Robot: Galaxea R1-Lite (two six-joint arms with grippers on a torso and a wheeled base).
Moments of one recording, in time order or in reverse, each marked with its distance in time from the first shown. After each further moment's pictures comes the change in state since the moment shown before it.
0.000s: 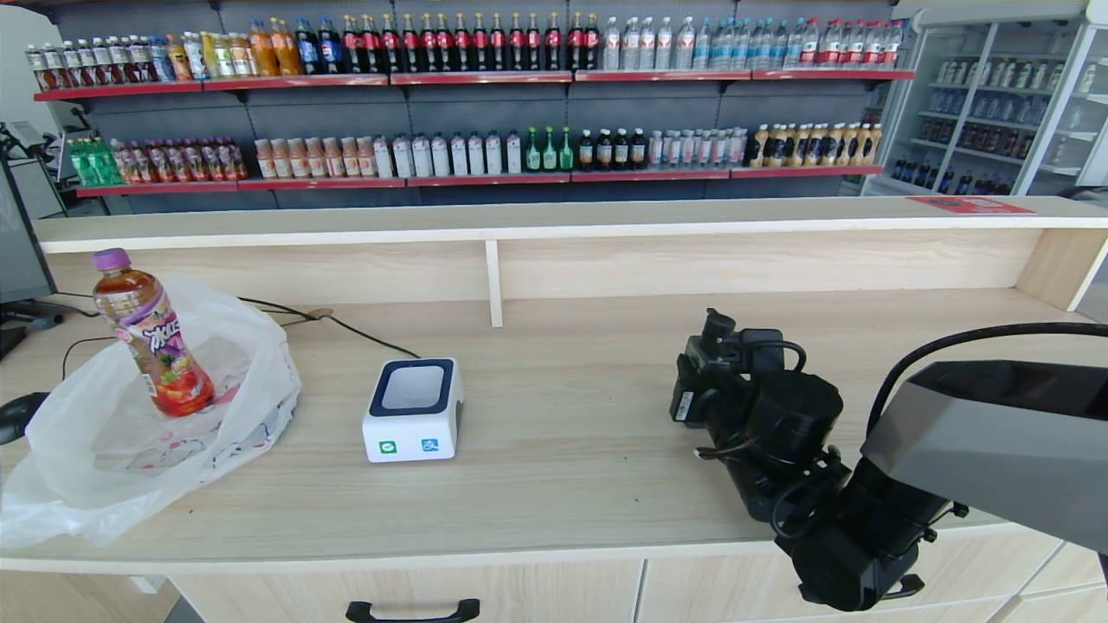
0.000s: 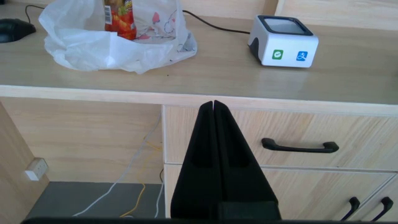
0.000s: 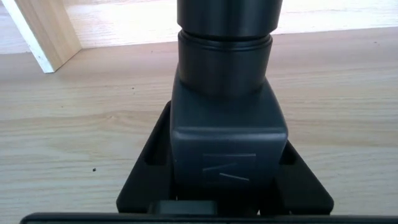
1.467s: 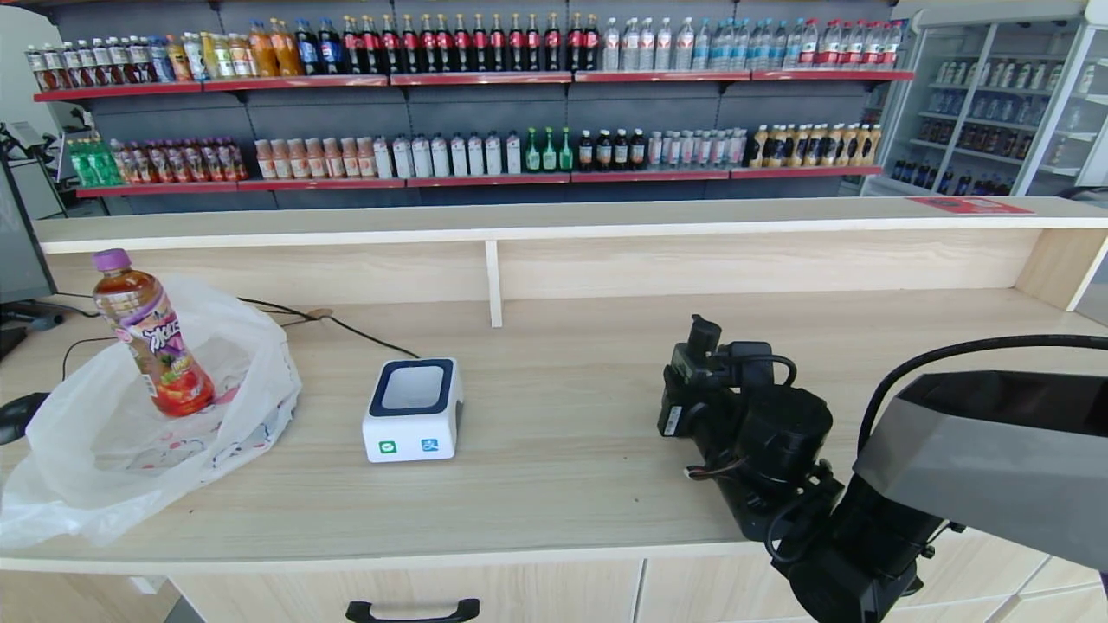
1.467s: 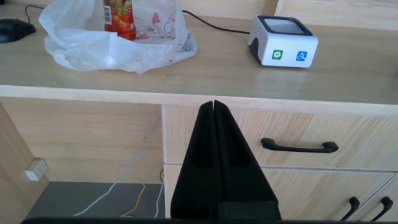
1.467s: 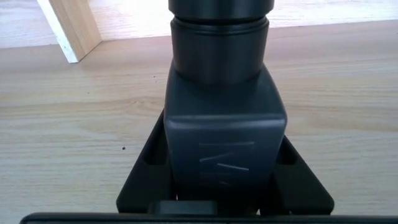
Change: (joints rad) left arm 0.000 0.000 0.000 0.000 0.000 0.000; right arm 0.055 0.003 0.032 0.000 -0.001 0.033
